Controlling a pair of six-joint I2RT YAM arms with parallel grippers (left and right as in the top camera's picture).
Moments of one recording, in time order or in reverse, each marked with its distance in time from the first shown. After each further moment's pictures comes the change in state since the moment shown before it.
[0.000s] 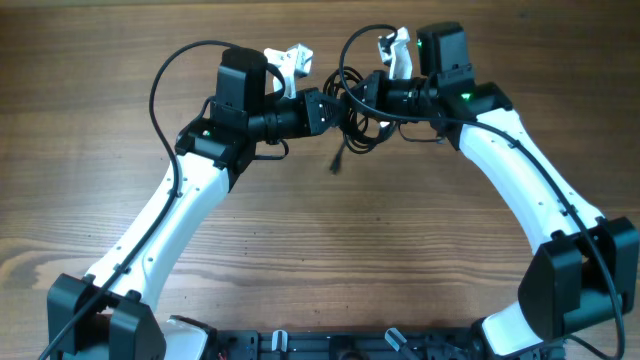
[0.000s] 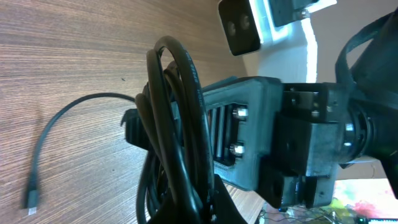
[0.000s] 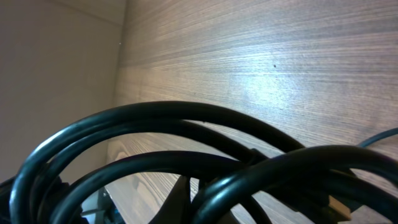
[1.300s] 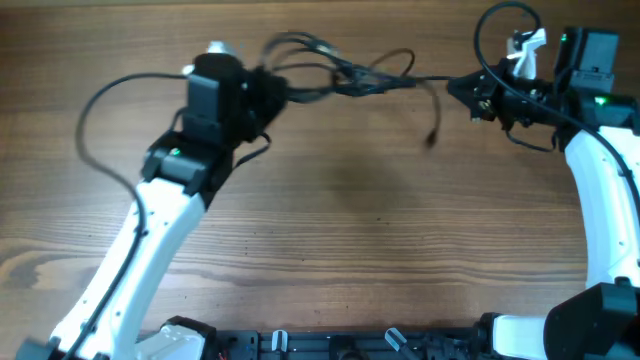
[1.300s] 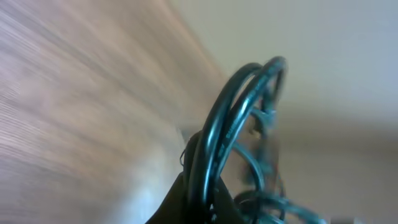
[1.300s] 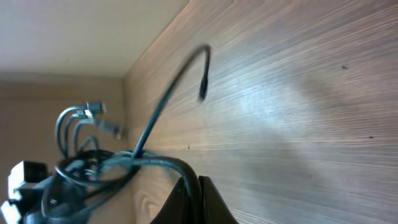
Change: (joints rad) left arm 0.056 -0.180 0.010 -0.147 -0.640 -0.478; right arm -0.442 -0.180 -0.003 -0.293 -0.103 -0.020
